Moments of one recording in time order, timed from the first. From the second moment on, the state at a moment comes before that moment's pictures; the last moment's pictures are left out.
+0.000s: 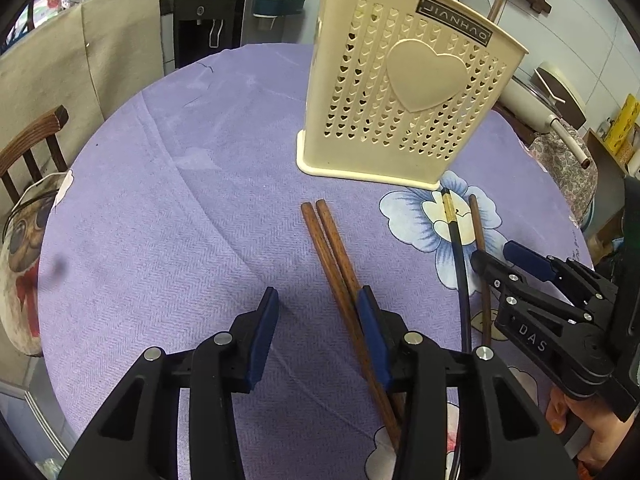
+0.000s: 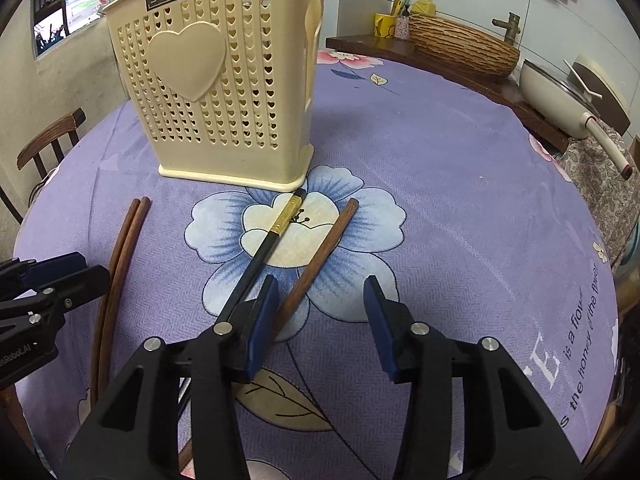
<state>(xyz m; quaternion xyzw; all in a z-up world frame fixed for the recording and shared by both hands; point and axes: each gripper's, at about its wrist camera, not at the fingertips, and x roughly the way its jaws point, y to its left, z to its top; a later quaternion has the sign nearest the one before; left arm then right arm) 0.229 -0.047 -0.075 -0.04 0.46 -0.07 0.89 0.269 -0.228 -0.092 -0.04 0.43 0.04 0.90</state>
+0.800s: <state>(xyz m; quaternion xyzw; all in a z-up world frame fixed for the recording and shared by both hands) 0.252 -0.057 -0.077 0.00 0.46 -0.06 0.88 0.304 -0.226 -0.090 -0.02 0.45 0.07 0.89</state>
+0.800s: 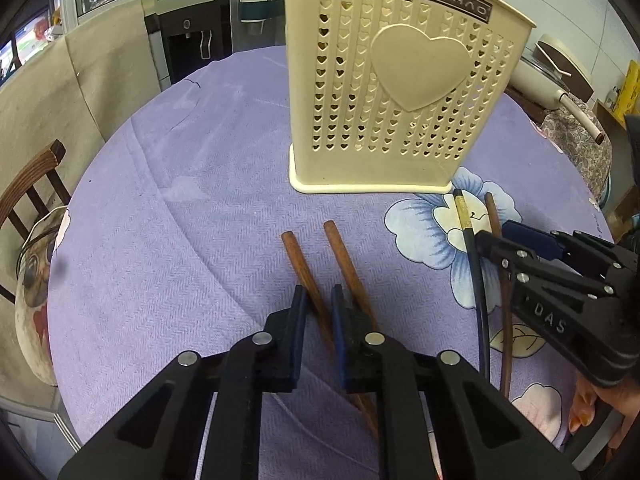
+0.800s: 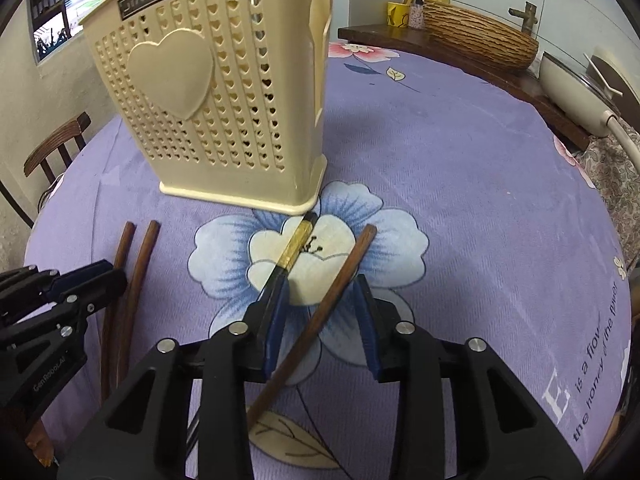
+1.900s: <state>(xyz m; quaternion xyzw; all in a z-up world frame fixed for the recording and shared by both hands) 0.260 -0.060 -0.076 0.00 0.46 -0.07 0.88 0.315 -0.219 -0.091 0.00 0.44 0.07 0.89</state>
